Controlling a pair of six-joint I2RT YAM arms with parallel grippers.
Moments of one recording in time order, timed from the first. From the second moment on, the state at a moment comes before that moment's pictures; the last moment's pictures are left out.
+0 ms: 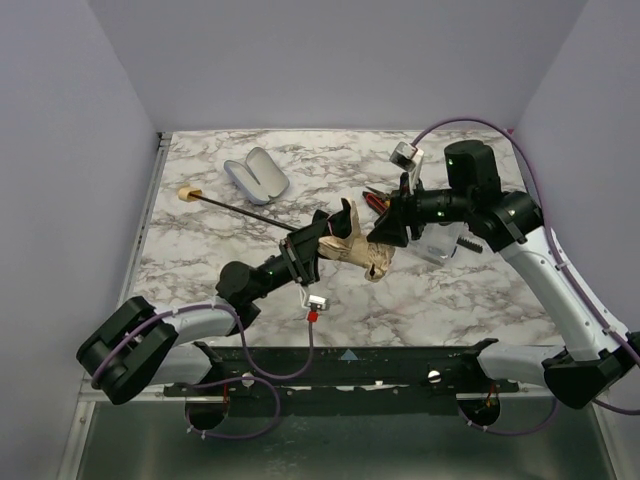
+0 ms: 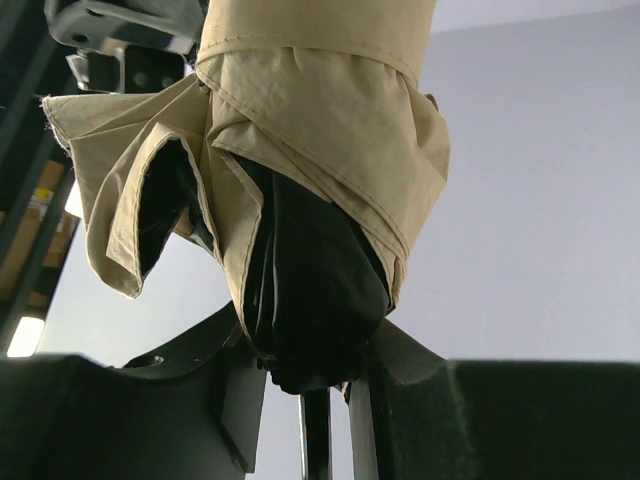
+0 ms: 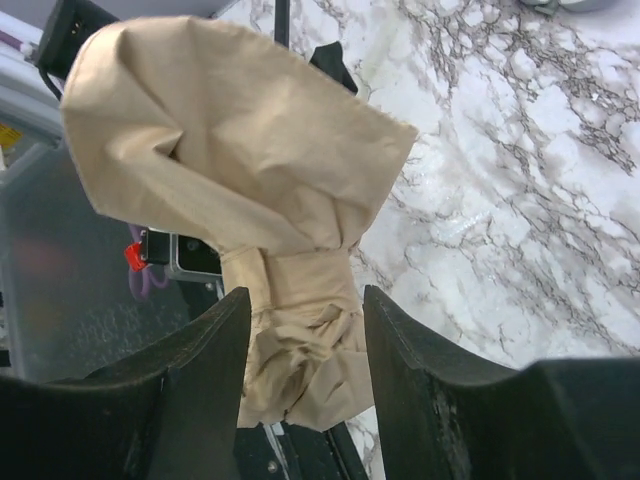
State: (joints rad) left arm -0.74 1.25 0.30 1.34 0.42 1.68; right arm 0.51 1.22 1.42 -0.80 -0.71 -0.02
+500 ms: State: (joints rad) left arm -0.74 1.16 0.30 1.25 0.46 1.68; right arm 0.46 1.26 1.43 -0.78 -0.94 0.08
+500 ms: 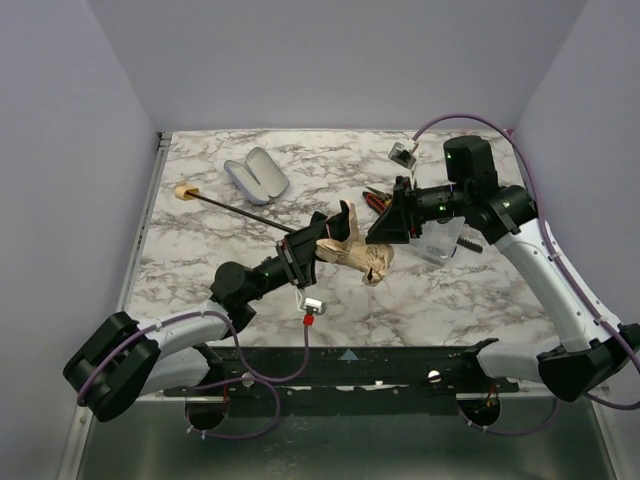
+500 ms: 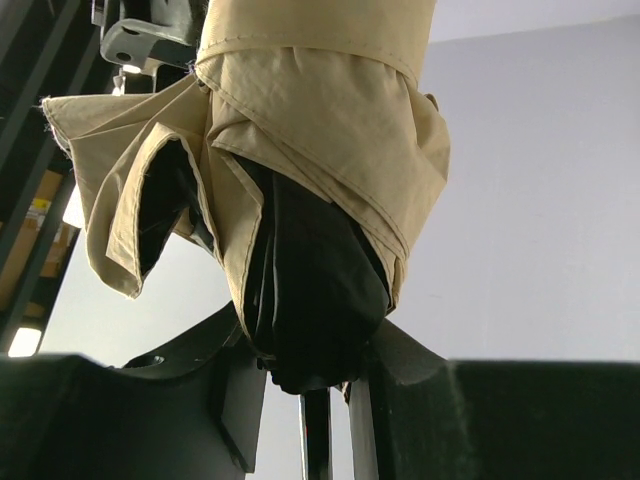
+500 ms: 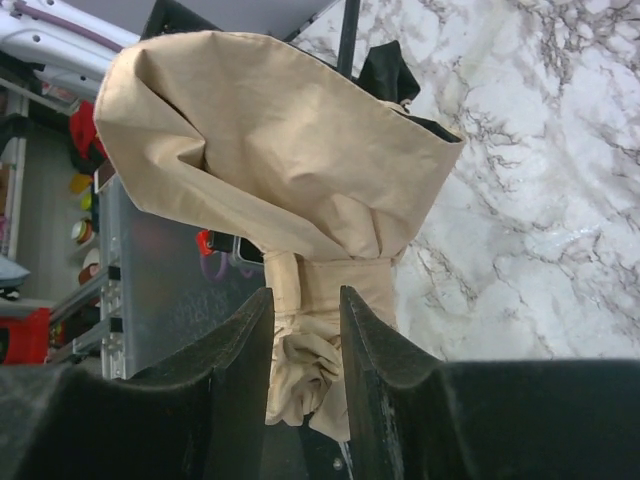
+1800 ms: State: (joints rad) left arm -0.67 1.04 0.56 0.84 0.26 1.41; right arm 0.37 1.25 1.26 -0.61 -1.00 0.25
